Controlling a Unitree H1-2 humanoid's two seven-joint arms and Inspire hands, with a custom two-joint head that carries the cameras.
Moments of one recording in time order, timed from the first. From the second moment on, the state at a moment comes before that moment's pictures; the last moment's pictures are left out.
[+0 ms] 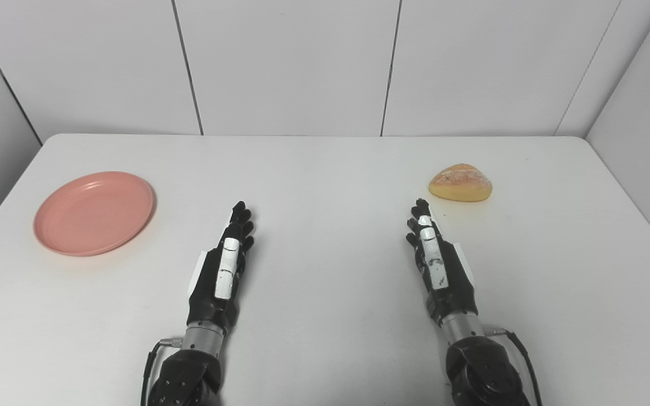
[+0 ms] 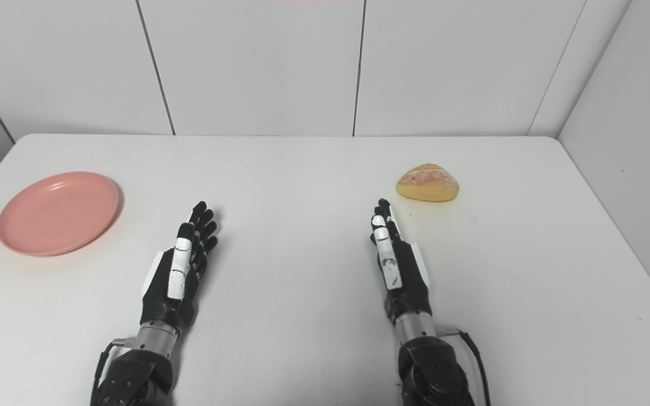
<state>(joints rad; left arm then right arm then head) -0.04 -0.04 -0.04 -0.04 -0.08 0.03 -0.08 -0.10 0.06 0.05 -0.01 0.04 0.10 0.02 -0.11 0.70</state>
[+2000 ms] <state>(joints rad) -0.06 -0.03 -0.04 -0.02 -0.07 0.04 -0.08 -0.10 0.05 0.05 -0.01 0.05 0.10 0.03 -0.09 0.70</state>
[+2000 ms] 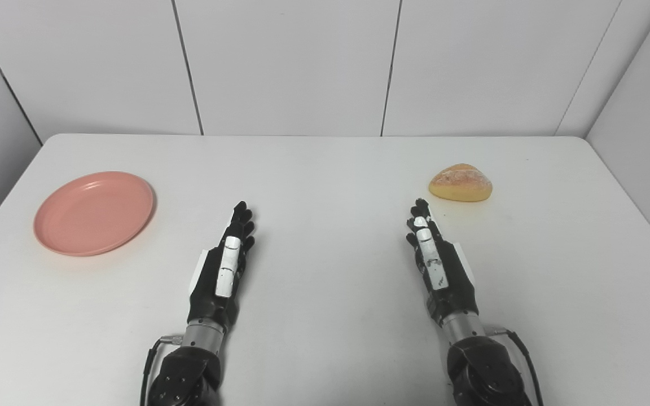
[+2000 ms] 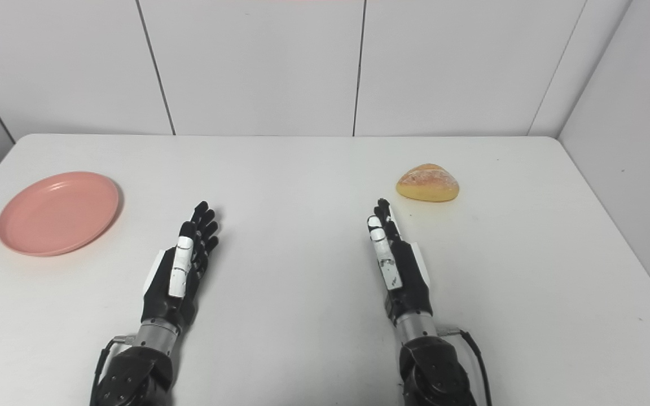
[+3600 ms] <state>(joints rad) -0.09 -0.09 -0.06 0.05 -0.04 -0.04 -0.02 -0.09 -0.05 0.02 0.03 0.10 0.00 0.10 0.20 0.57</state>
